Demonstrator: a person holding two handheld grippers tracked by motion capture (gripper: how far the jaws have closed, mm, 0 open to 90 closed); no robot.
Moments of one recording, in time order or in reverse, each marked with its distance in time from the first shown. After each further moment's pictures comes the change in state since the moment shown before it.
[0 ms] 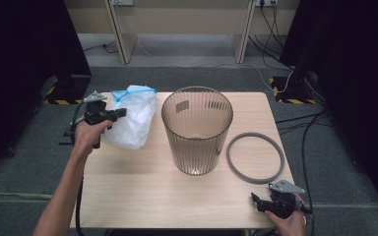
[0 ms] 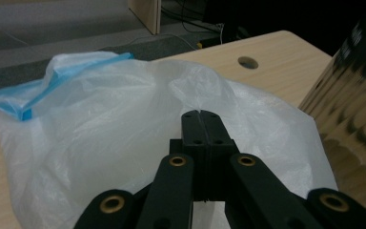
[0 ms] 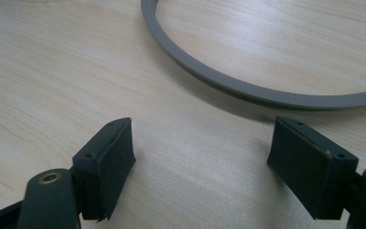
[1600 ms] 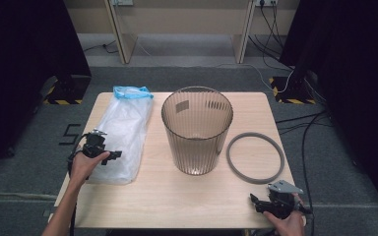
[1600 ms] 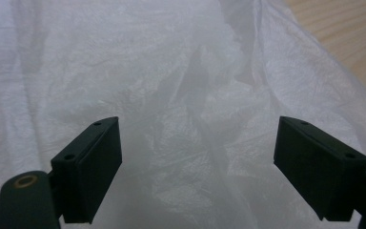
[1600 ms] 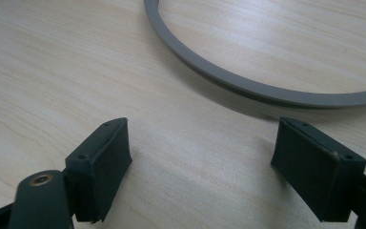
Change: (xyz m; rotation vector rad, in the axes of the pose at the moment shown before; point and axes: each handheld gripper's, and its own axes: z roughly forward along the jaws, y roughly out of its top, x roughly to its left) left arm 0.037 -0.138 0.027 0.399 0.134 -0.051; right arm 0.004 0.001 0.000 0.020 -0.009 -0.006
